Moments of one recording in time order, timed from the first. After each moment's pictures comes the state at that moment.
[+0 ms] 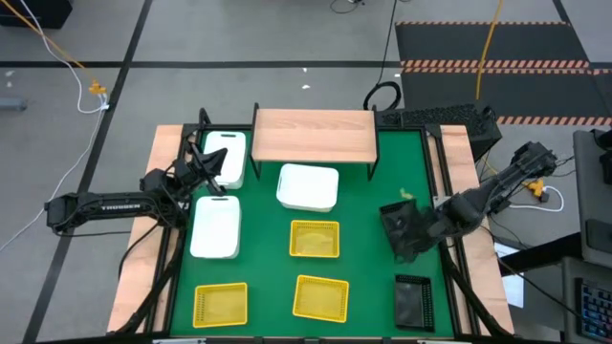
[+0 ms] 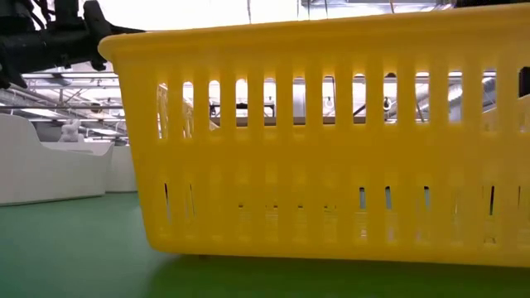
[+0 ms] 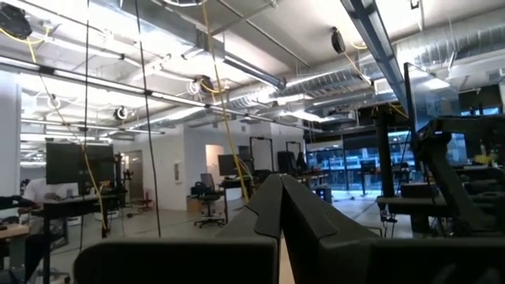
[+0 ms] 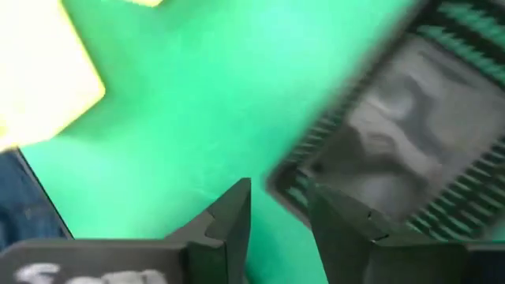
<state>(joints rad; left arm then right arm) 0.28 0.51 0.01 1.00 -0.21 0.21 0.58 1.03 0.78 -0.97 0.12 1.24</state>
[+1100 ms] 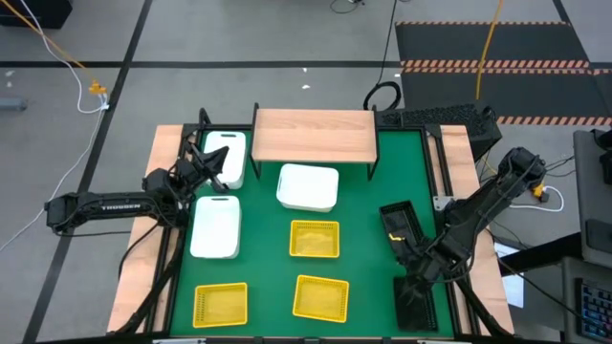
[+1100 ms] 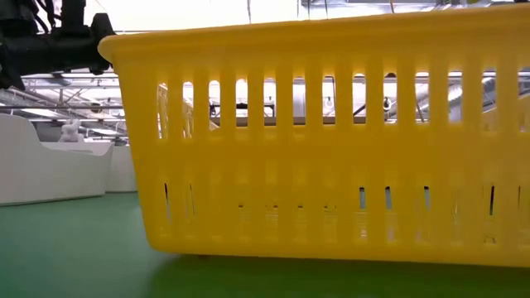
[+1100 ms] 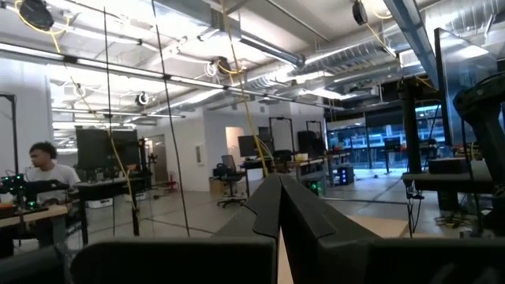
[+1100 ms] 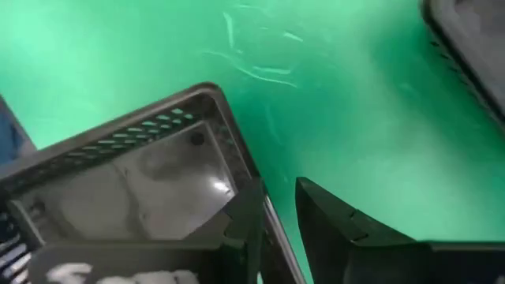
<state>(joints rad) 0.28 0.52 0.01 0.95 -0.29 0.25 0.81 1.24 0.71 -0.75 -0.08 1.33</state>
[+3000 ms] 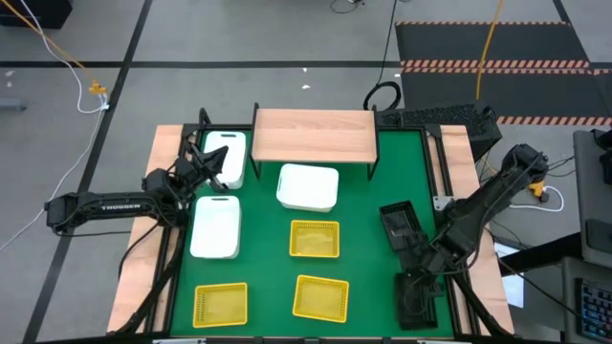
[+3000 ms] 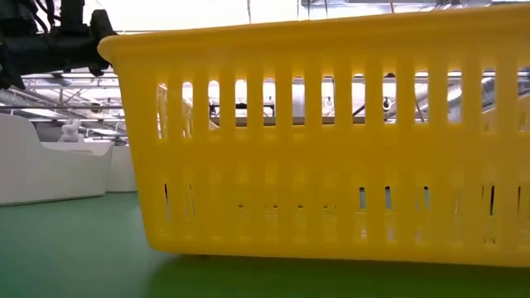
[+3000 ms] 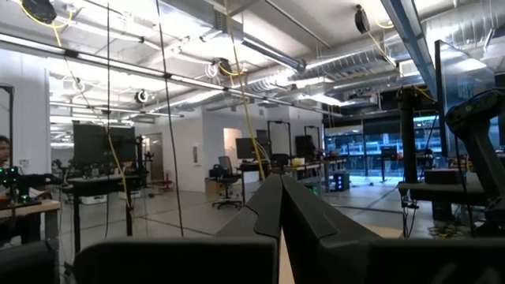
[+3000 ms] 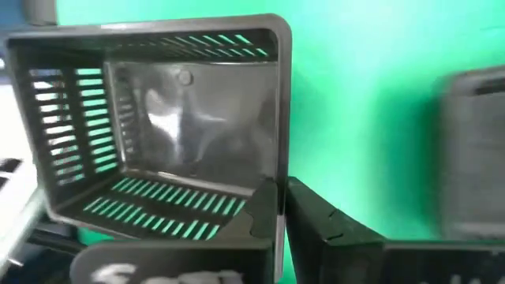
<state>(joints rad) 0.28 0.52 0.01 0.96 -0.29 0.21 0.79 1.17 0.77 -0.91 -0.11 0.74</state>
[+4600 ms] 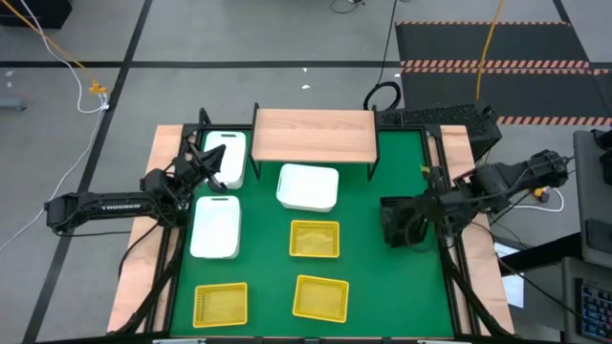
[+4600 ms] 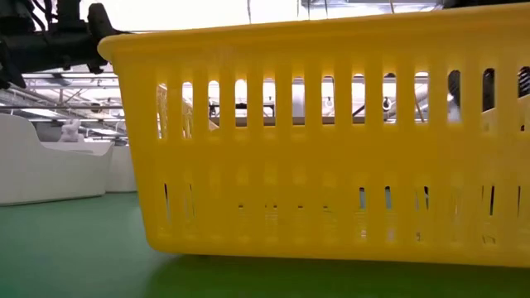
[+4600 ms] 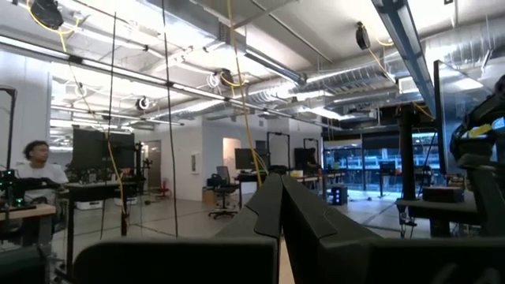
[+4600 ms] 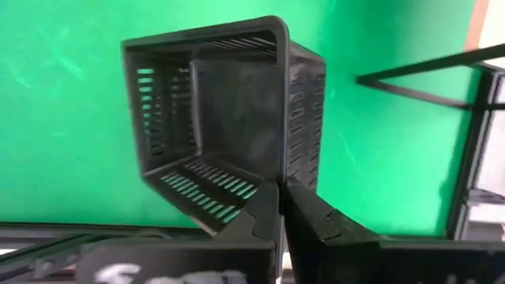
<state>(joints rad) 0.28 0.52 0.01 1.00 -0.29 0.19 0.31 0.98 1.16 -1.59 0.23 0.12</state>
